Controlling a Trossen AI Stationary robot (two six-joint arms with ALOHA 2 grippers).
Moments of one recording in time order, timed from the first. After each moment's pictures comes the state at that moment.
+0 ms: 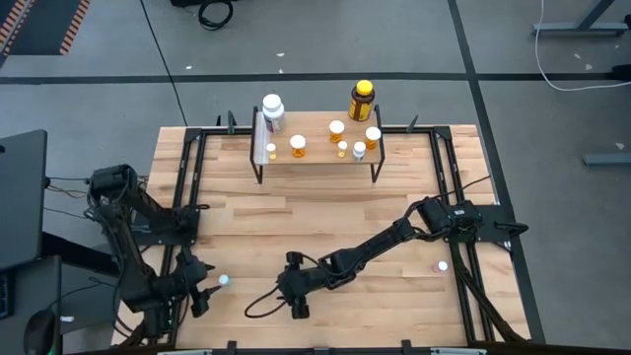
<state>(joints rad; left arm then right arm) -1.34 1.46 0.82 -0.98 -0.74 -1.86 0.39 2.32 1.64 0.02 0.17 0.22</state>
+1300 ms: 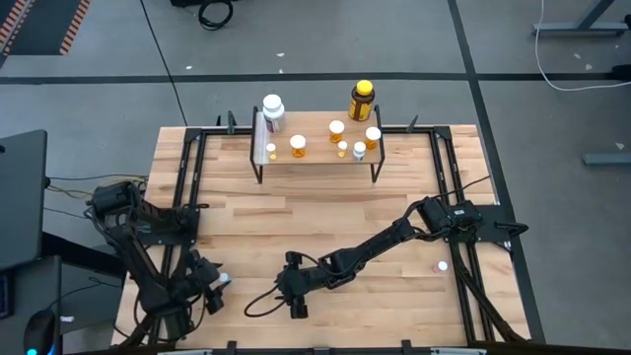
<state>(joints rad) -1.24 1.63 0.82 -0.93 -0.72 -1.84 0.38 2.32 1.64 0.05 0.17 0.23</state>
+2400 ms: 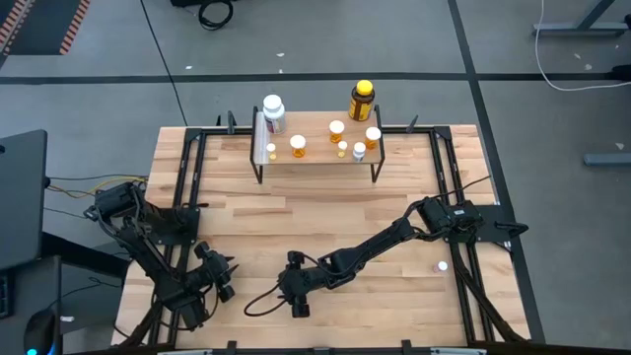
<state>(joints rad) -1.13 1.66 0.72 -0.82 -0.82 -1.76 0.38 2.32 1.64 0.00 0.17 0.24</state>
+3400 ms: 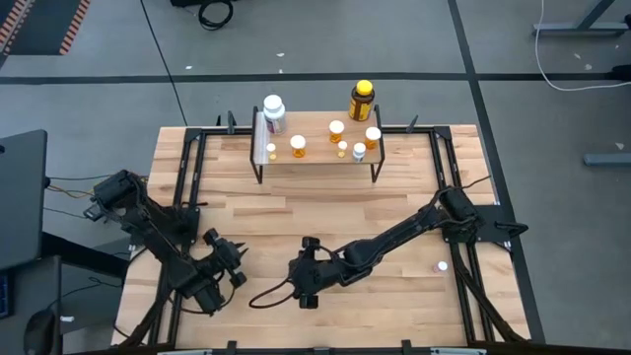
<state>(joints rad) -0.94 1.56 0.72 -0.82 -0.93 -1.53 0.42 2.11 1.64 -0.32 0.37 0.30</state>
